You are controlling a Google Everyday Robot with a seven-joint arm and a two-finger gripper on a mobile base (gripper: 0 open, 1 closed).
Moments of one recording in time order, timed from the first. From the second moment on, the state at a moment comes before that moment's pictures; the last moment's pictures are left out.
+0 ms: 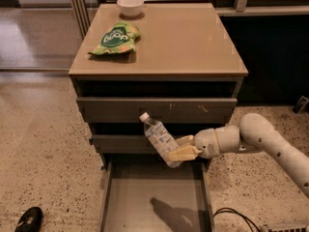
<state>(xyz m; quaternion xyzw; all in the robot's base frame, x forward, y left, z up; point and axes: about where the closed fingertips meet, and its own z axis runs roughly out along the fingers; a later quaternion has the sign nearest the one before) 0.515 -0.073 0.632 -0.39 0.73 0.48 0.29</state>
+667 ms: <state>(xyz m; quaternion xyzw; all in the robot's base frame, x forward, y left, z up) 0.510 -0.082 0.740 -0.43 0.68 0.48 0.36</state>
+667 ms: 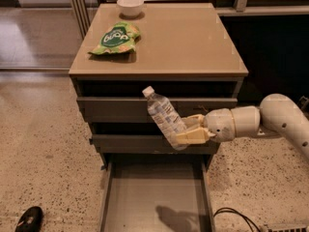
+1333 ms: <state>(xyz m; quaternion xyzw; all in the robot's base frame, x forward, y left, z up) 0.548 -0.096 0.813 -0.43 0.64 0.51 0.38</state>
